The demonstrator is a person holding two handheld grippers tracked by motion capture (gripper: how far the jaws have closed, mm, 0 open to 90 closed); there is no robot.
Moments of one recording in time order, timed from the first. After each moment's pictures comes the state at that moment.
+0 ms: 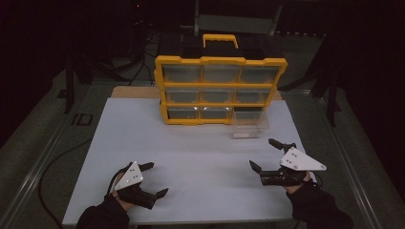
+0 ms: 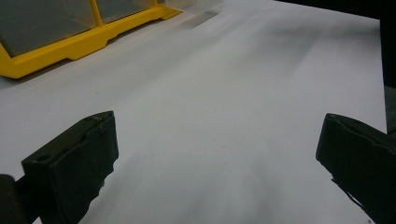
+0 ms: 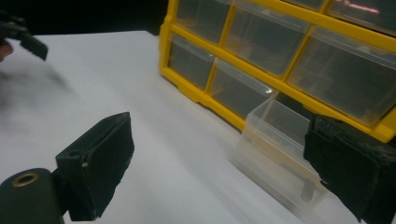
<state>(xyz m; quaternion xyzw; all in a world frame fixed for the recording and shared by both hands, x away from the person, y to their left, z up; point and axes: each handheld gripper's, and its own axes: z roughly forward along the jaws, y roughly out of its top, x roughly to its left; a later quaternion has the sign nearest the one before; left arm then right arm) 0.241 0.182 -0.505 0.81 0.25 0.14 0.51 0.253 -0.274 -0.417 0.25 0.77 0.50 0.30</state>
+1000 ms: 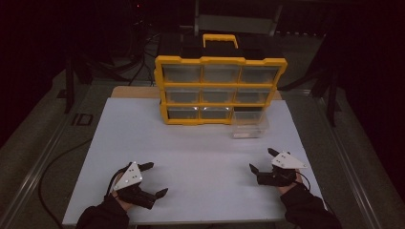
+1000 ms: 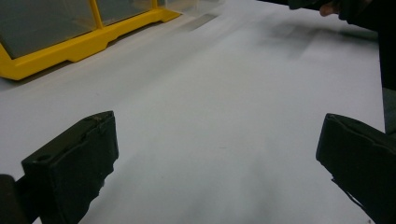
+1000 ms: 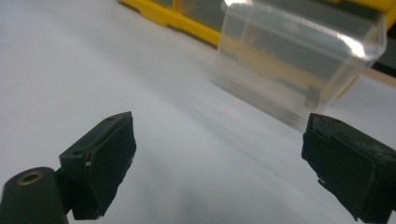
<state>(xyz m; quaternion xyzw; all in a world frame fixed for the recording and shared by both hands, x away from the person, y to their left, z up) 0.241 0.183 -0.505 0.81 0.25 0.14 0.52 0.280 -0.289 -0.496 0.34 0.79 0.43 0.29</state>
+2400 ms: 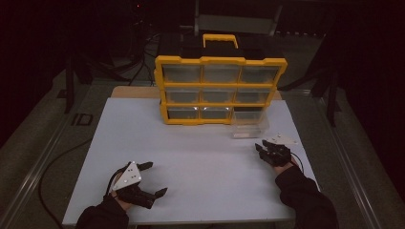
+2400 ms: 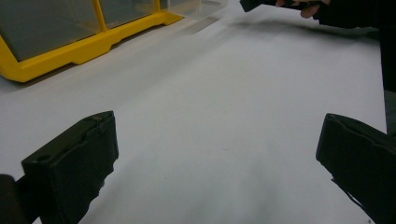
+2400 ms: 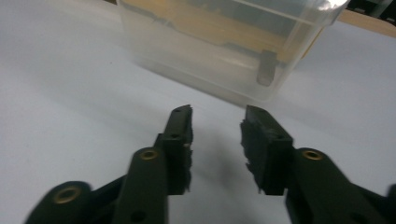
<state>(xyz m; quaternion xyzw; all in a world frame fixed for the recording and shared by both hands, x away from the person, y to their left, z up) 0.241 0.185 -0.505 0.80 0.25 0.15 0.52 0.343 -0.291 -0.504 0.45 0.77 0.35 0.28</state>
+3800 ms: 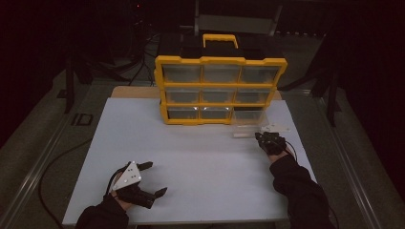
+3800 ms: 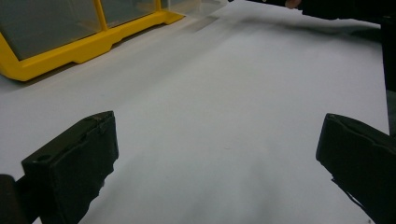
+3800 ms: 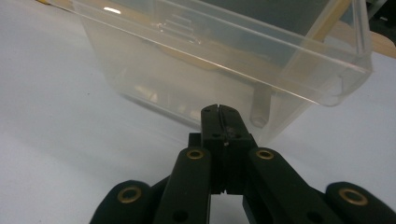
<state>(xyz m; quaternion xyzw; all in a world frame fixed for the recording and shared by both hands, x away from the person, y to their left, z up) 0.242 0.186 -0.506 0.81 0.25 0.15 0.52 0.377 -0.279 -0.494 0.45 0.78 0.33 0.28</state>
